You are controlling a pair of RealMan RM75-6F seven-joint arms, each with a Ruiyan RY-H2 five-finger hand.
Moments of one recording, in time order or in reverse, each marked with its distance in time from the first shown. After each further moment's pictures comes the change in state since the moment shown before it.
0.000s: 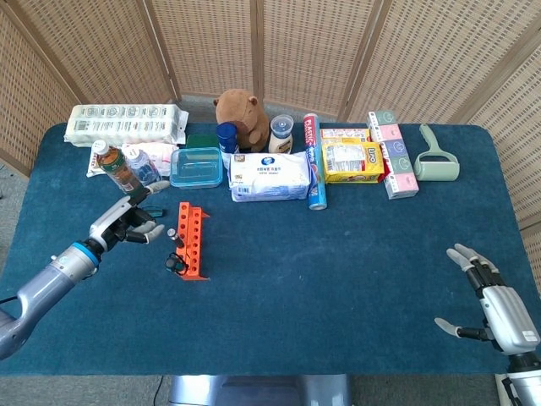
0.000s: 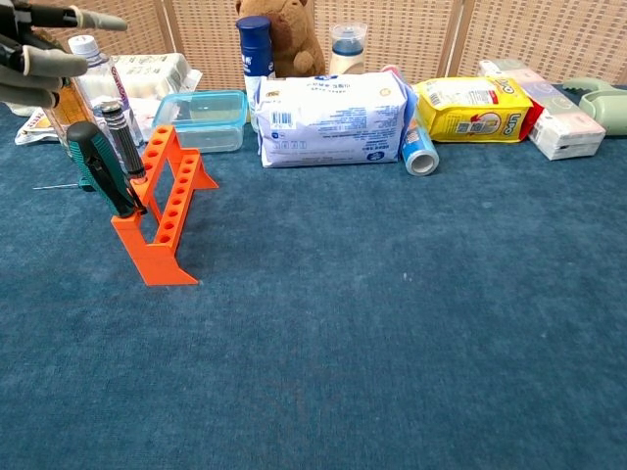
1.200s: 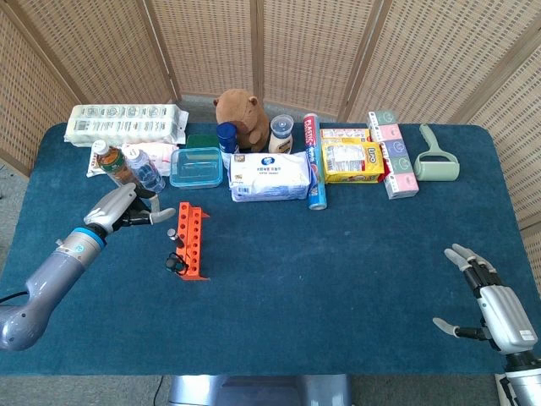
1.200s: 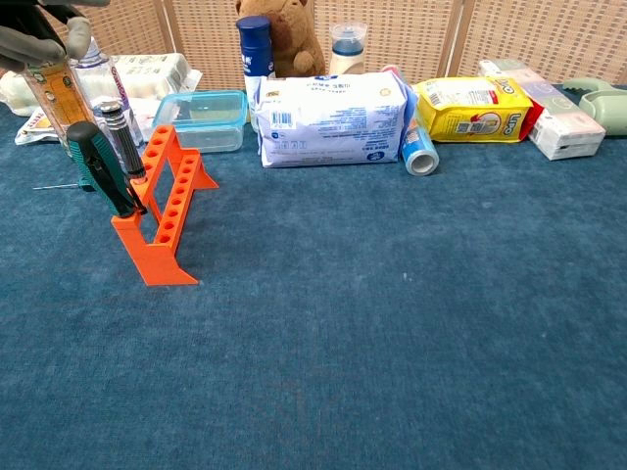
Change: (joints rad) left arm -0.139 0.109 -0.090 -0.246 -0.701 -0.092 1.097; right arm 0.002 -0.003 0.001 -0.004 0.001 -0.002 -0.005
